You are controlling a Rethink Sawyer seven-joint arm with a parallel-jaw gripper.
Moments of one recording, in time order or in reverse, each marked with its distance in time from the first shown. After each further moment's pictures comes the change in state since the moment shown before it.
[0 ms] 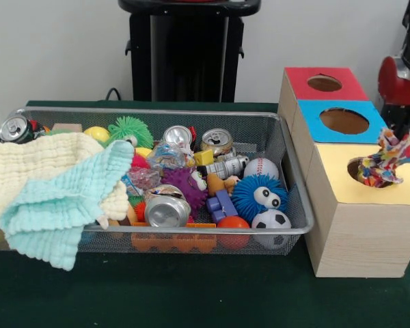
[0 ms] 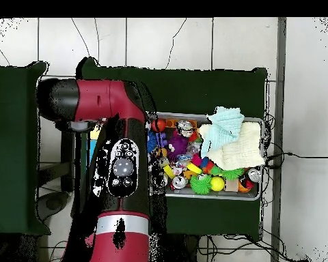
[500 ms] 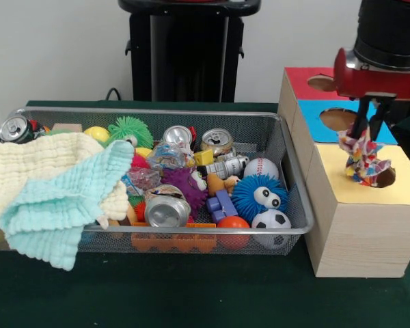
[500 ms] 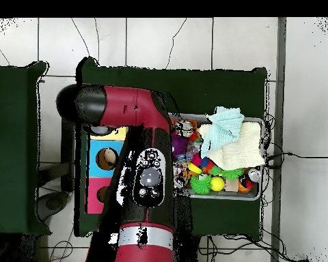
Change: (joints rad) arm -0.068 -0.073 0.002 0.134 -0.003 -0.103 0.000
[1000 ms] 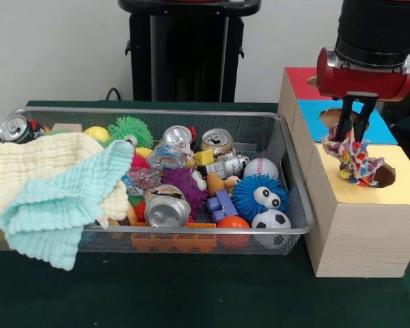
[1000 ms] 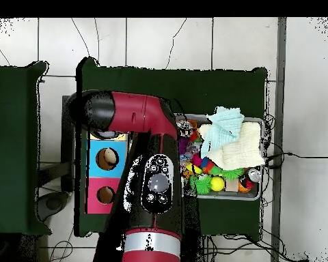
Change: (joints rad) arm -0.015 -0.025 0.002 0.061 -0.007 -0.069 0.000
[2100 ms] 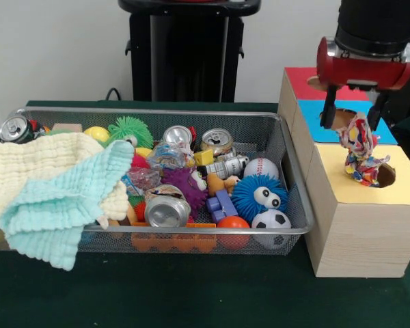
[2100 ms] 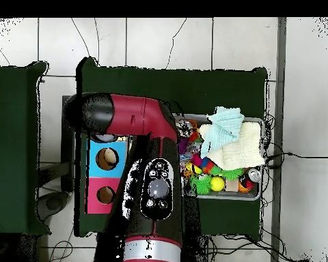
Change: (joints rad) arm 0.001 -0.036 0.005 0.027 -0.004 0.041 0.000
